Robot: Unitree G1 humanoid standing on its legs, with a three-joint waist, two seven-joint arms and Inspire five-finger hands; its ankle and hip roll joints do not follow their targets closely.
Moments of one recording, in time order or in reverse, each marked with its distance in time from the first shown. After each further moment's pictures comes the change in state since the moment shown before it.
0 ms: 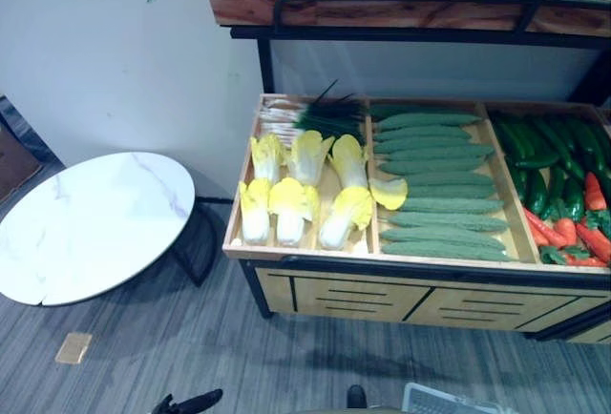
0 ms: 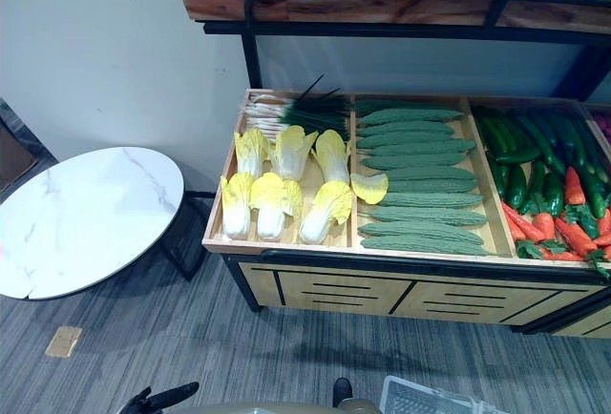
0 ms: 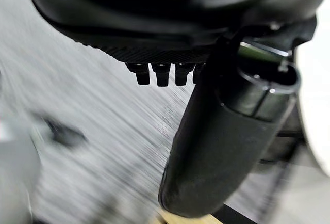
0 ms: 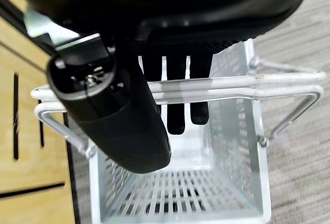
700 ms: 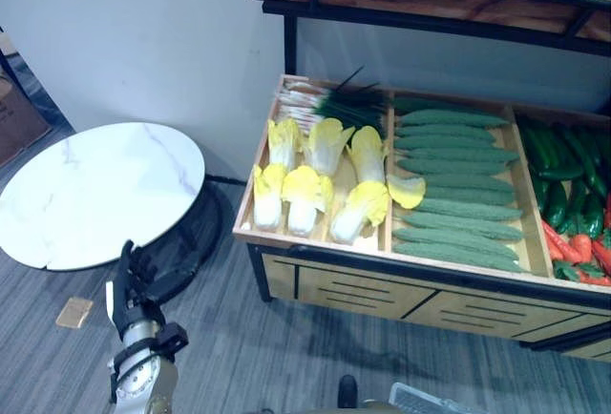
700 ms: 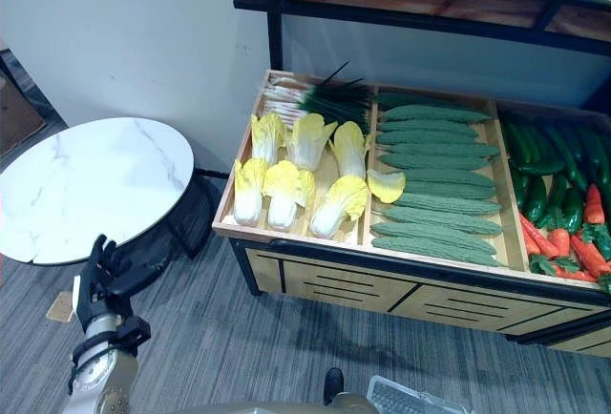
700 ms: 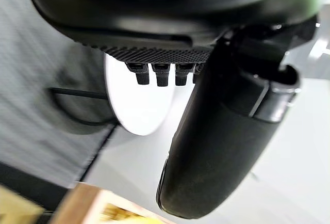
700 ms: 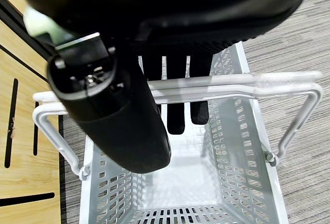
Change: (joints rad) left arm 0.002 0.128 0.053 -0.843 0.123 -0.056 0.151; right arm 0.033 0.039 0.014 -0.034 0.049 0.002 -0.052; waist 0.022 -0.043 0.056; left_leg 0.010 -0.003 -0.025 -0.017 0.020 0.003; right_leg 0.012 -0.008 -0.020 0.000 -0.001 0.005
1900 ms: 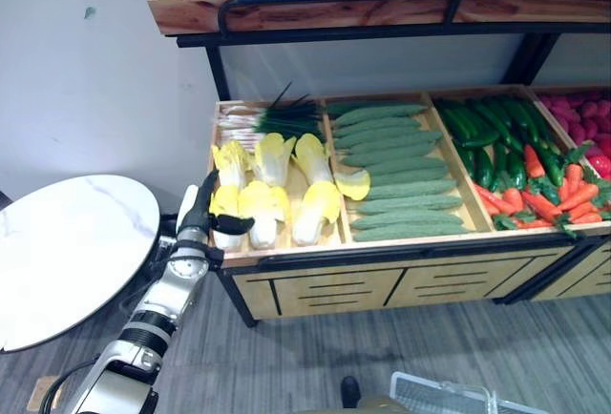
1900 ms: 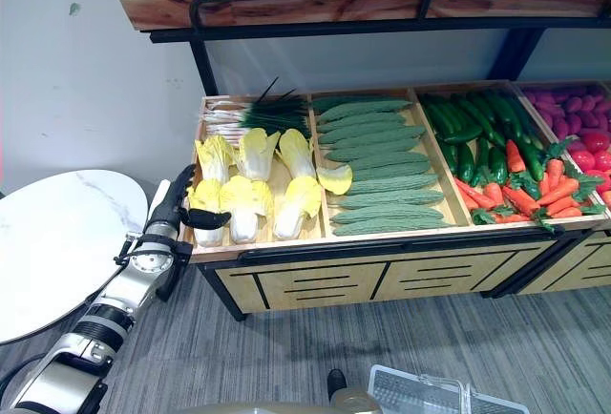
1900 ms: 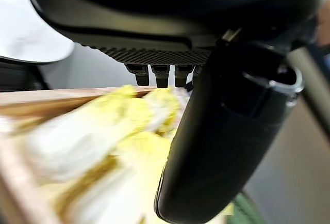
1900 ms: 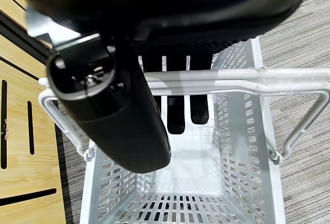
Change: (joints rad) left arm -0.663 0.238 -0.442 0.670 0.307 0.169 -0.075; right arm -0.092 -0.055 0.127 -0.016 -0.054 0.028 0.017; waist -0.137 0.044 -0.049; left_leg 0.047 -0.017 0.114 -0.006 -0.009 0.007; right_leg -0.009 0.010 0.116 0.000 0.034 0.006
